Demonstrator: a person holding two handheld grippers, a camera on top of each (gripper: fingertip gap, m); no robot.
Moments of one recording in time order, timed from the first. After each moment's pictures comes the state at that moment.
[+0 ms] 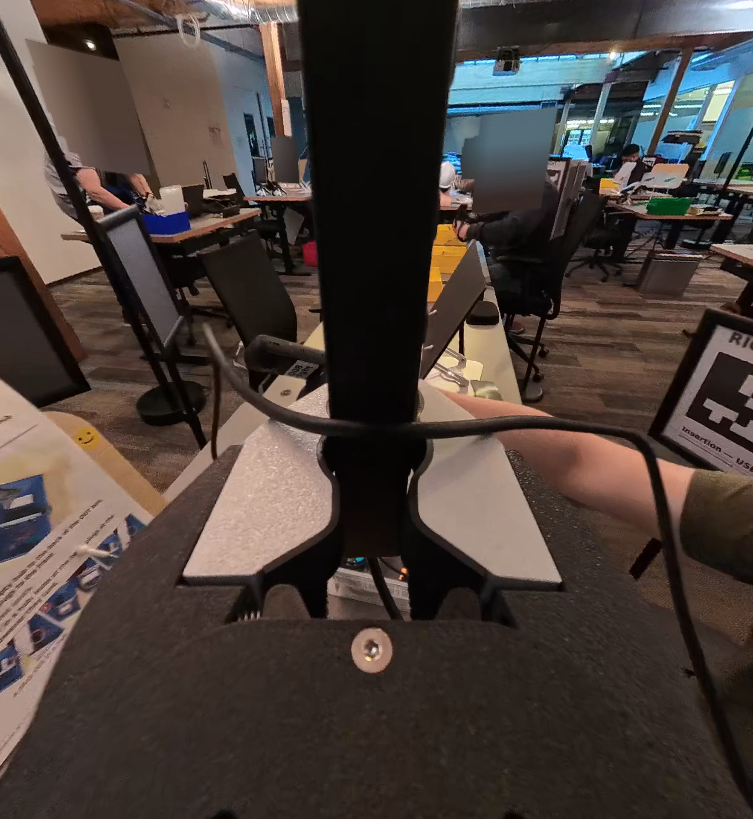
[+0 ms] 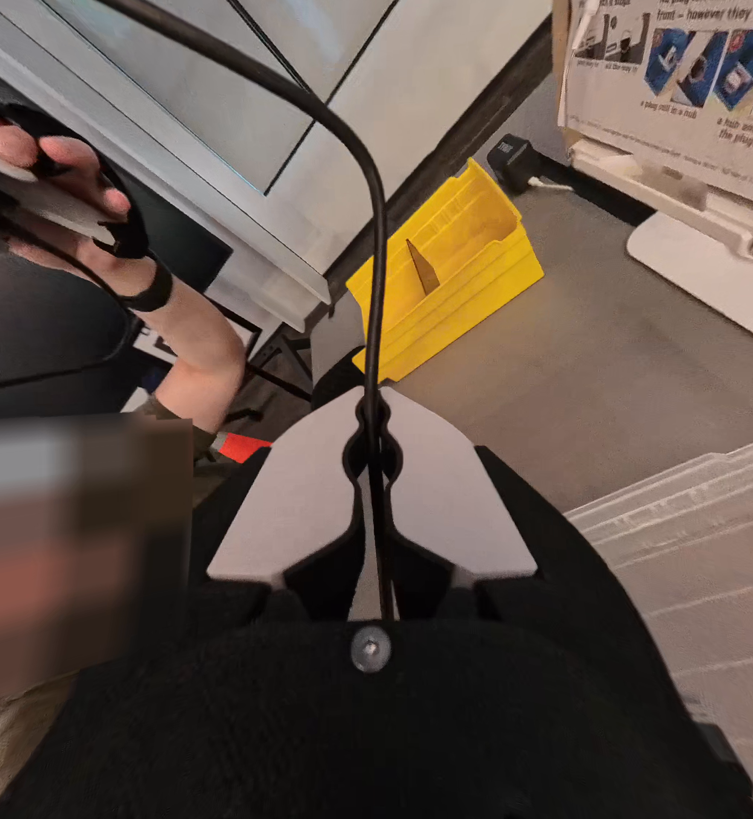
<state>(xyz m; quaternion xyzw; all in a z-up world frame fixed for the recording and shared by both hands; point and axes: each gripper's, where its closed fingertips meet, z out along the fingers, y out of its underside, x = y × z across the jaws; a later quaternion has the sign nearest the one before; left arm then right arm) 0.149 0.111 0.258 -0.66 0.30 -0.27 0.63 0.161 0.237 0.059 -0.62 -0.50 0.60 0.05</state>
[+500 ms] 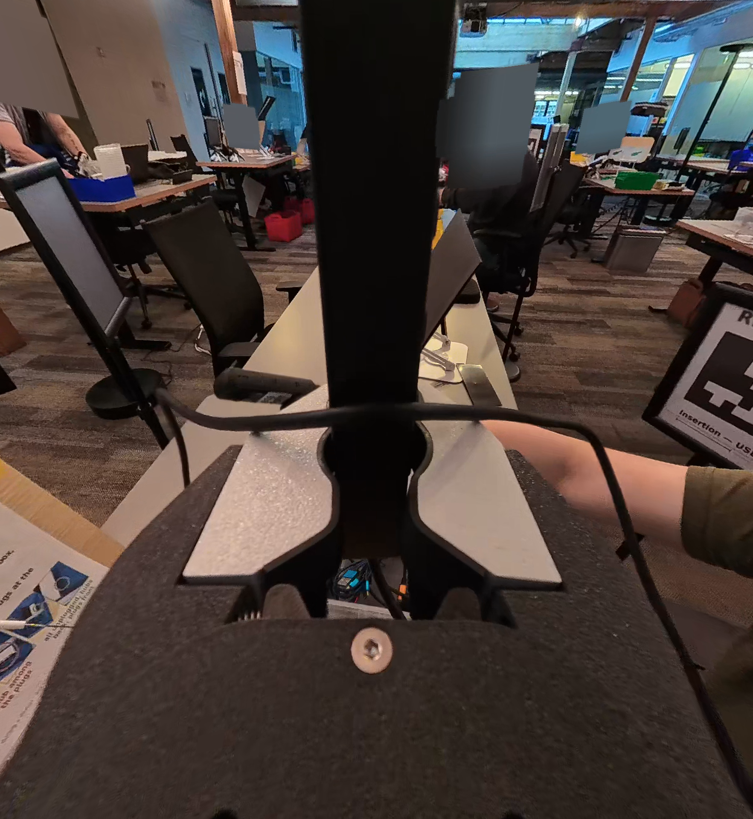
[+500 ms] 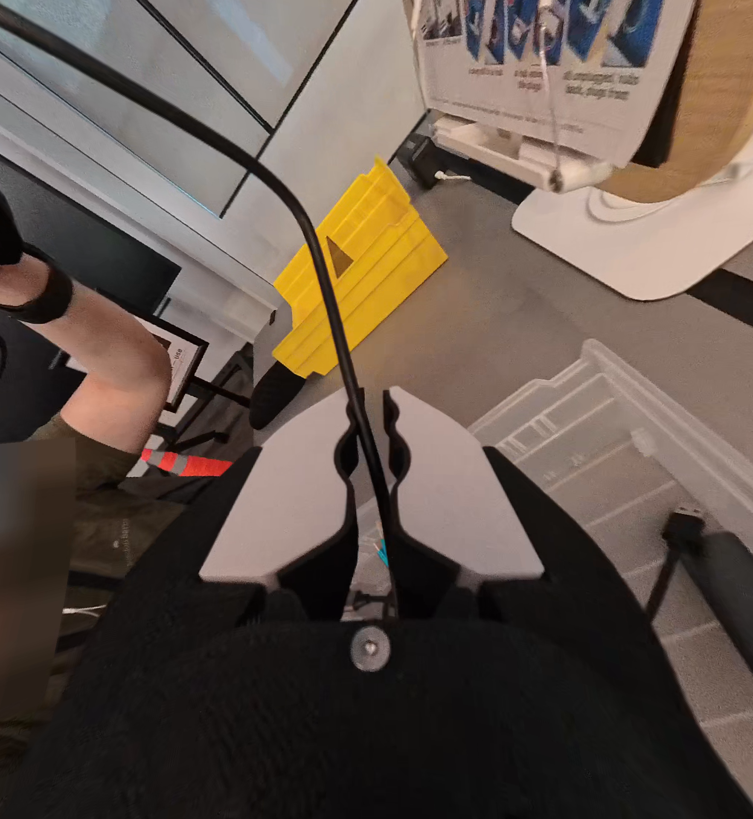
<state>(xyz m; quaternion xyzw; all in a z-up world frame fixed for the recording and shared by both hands) 0.195 0.170 0.222 -0.67 0.33 -0.30 0.59 0.175 0.293 -0.014 -0.65 -0.48 0.59 0.08</state>
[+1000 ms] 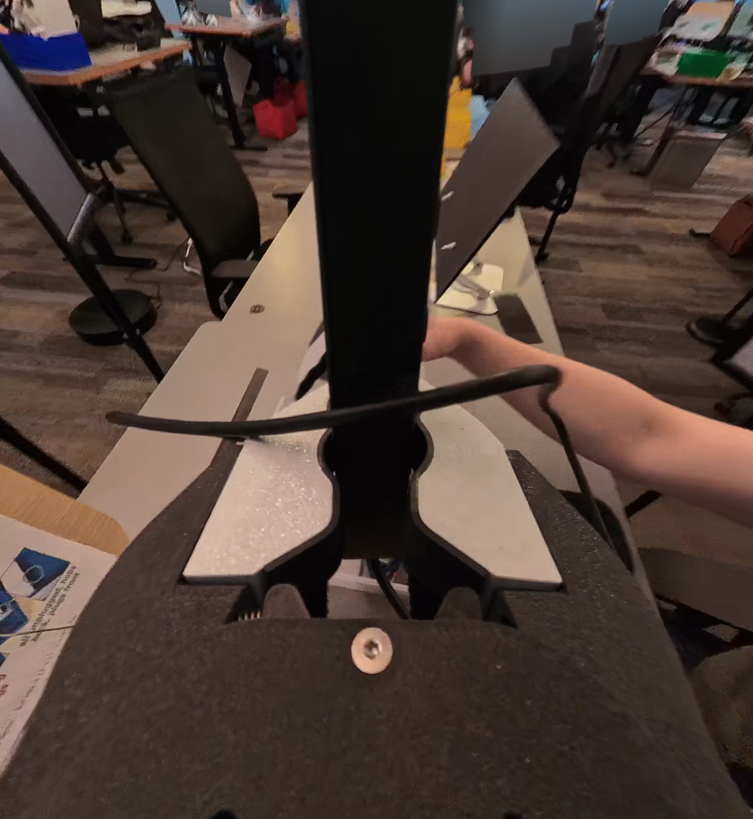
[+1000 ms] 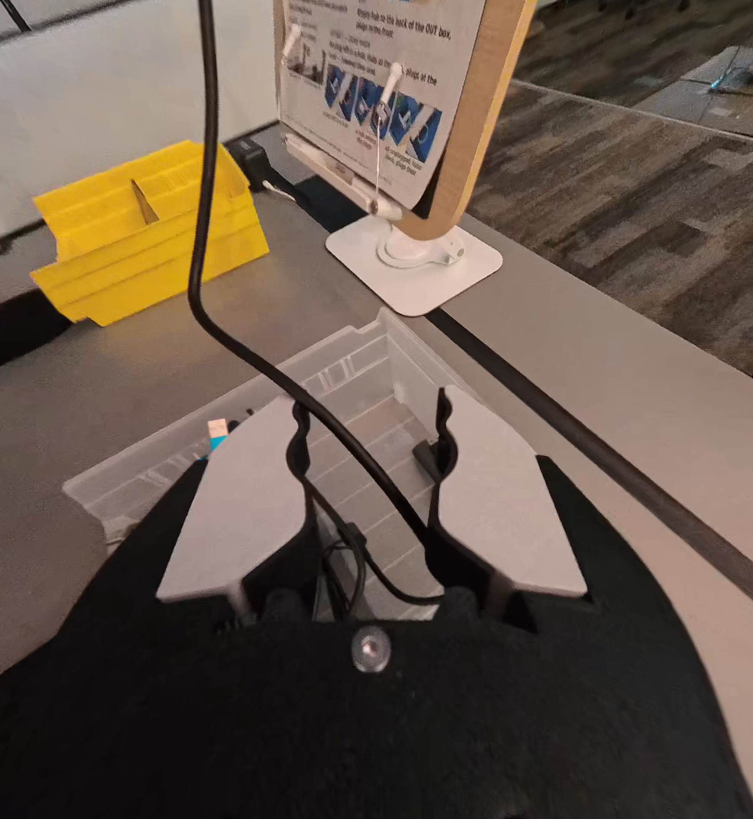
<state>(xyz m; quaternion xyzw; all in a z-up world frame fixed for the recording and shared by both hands) 0.215 0.248 0.141 -0.73 0.35 -0.26 0.52 0.259 0.358 -0.023 -0.63 -0.55 0.41 0.35</state>
